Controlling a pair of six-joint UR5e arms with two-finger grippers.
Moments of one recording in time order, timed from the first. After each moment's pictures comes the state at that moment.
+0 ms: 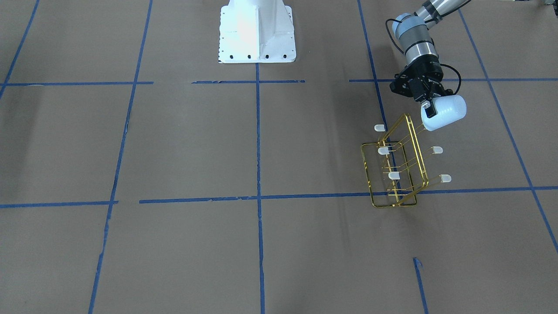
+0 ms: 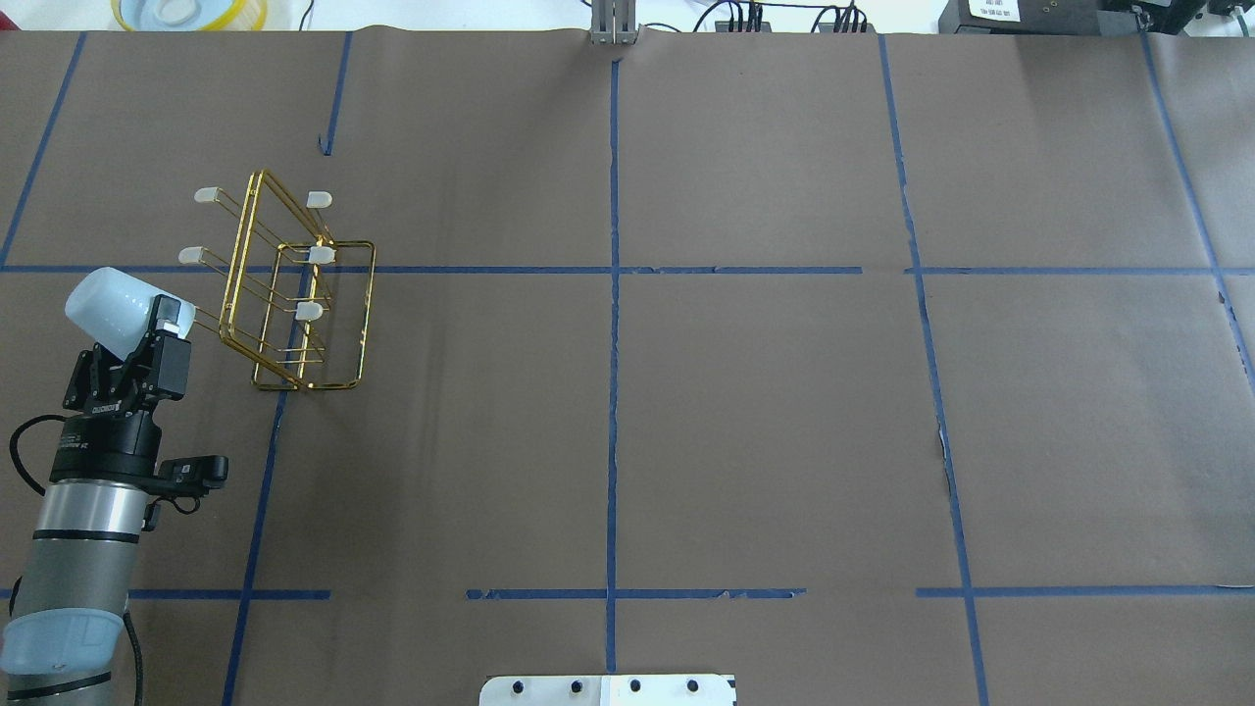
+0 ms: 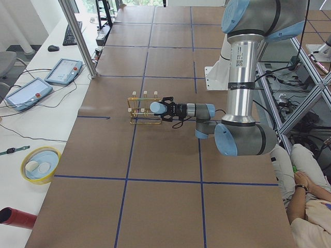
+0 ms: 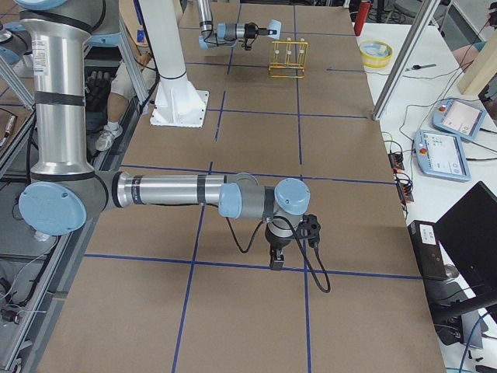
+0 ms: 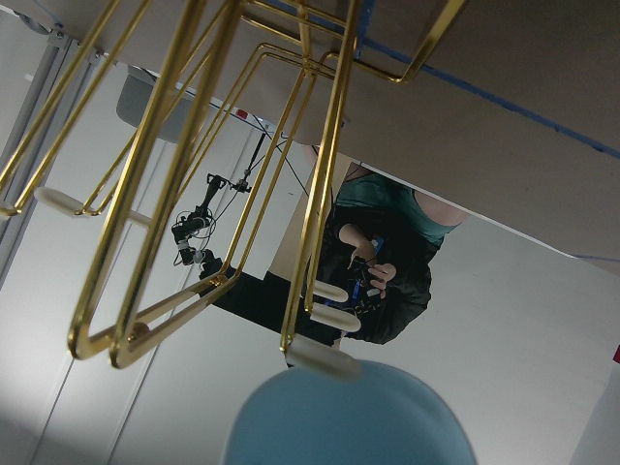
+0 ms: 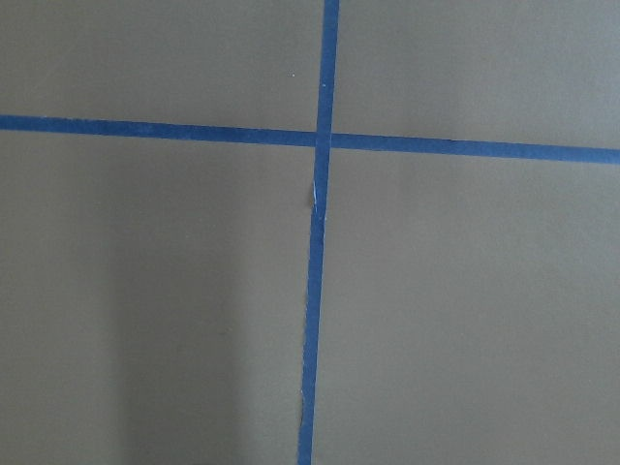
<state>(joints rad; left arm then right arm) -0.20 -1.59 -1.48 -3.31 -0.17 2.04 1.51 -1.60 1.64 -1.65 2.31 -0.02</state>
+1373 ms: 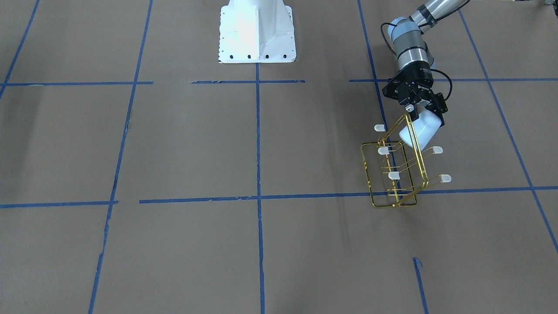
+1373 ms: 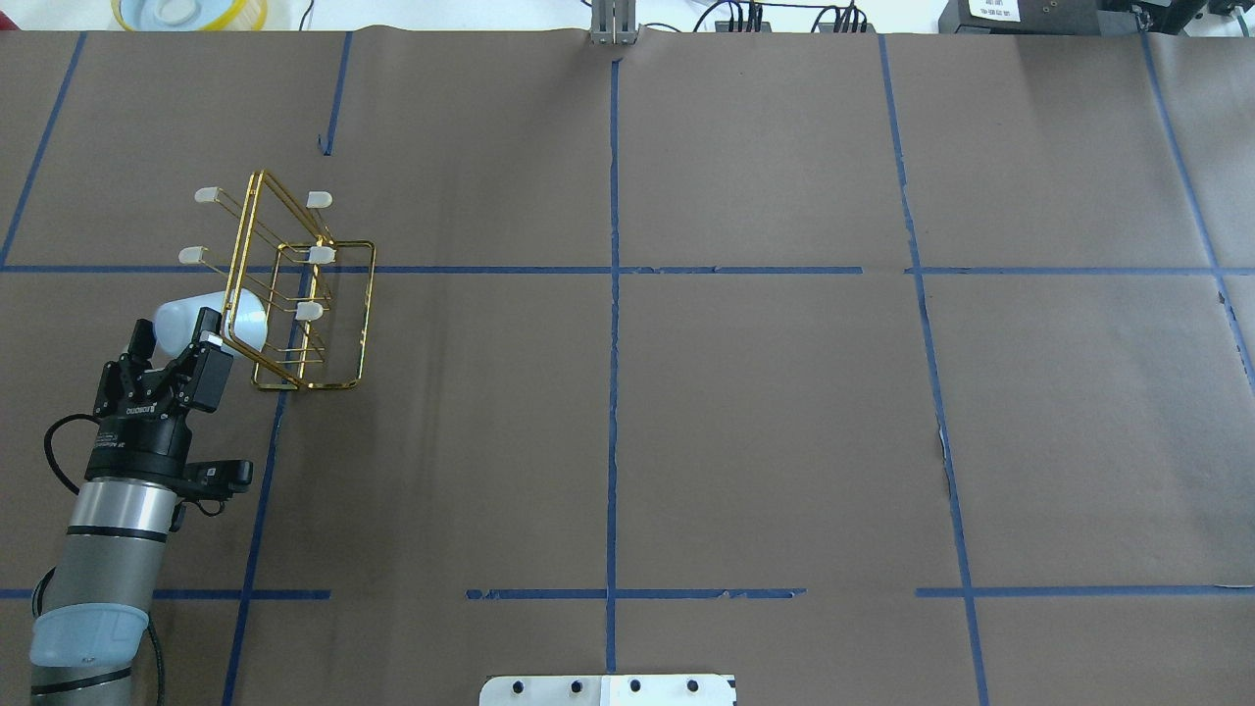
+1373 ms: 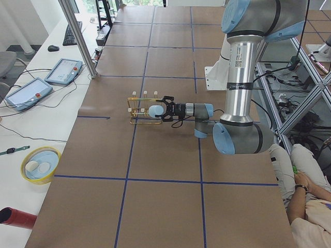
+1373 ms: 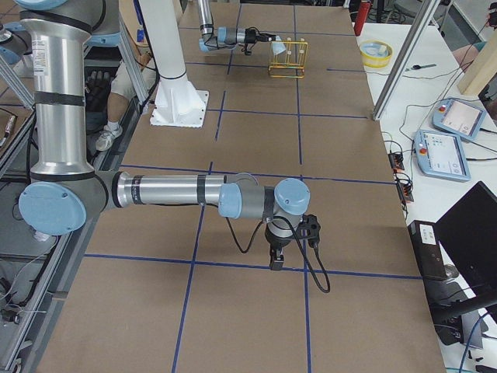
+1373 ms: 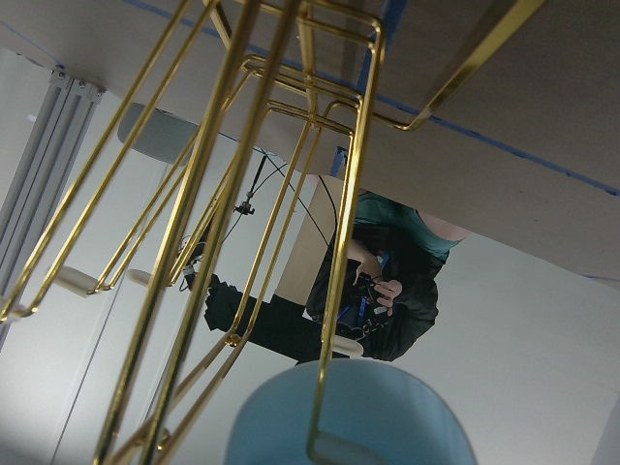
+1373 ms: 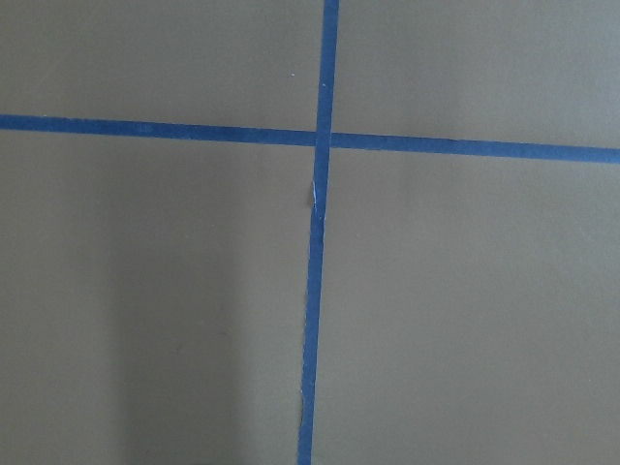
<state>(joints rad) -0.20 -1.62 -1.45 -3.27 -0.21 2.04 1.51 -1.60 1.64 -1.65 2.31 -0.02</state>
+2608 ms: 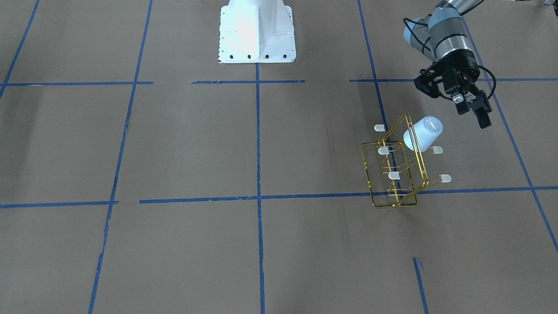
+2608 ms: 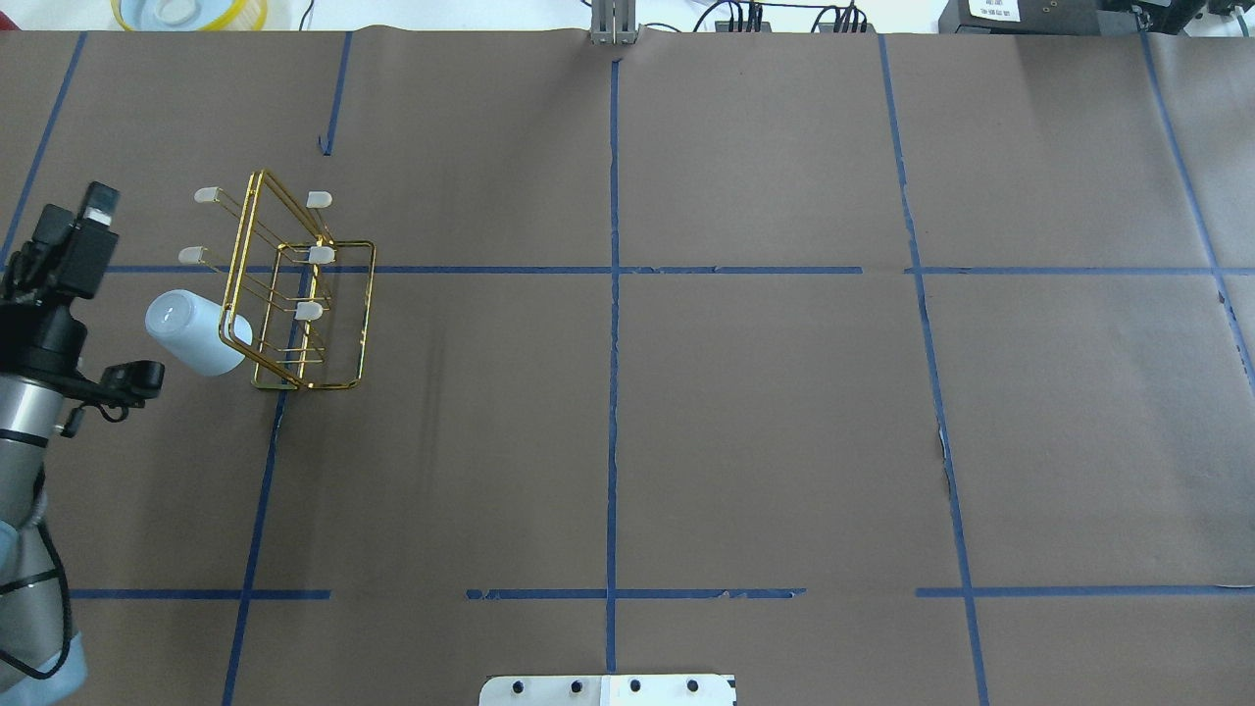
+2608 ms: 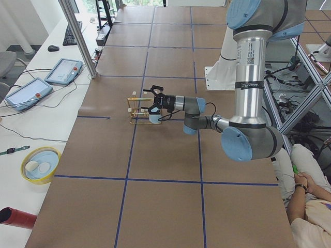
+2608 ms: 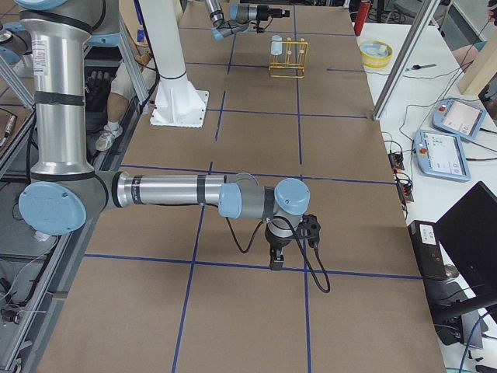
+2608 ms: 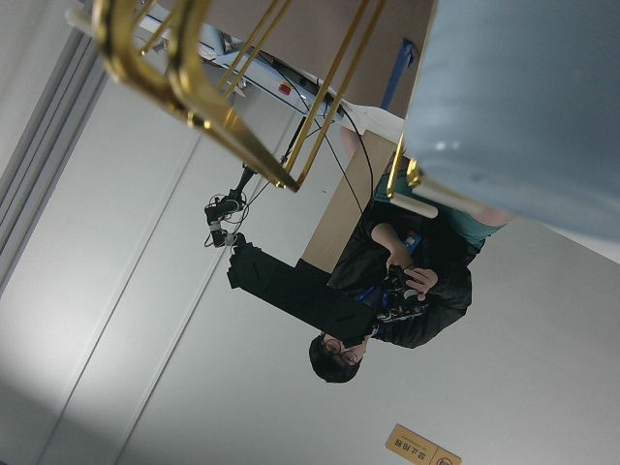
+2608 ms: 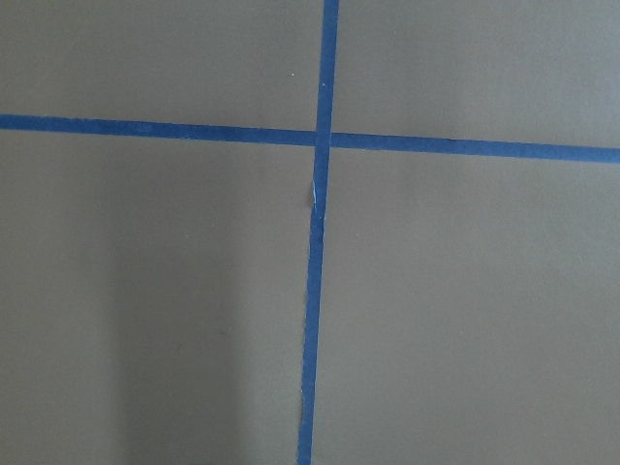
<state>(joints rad) -0.49 -1.52 -1.64 -3.34 -0.52 1.93 1.51 -1.60 1.64 -1.65 2.31 -0.02</state>
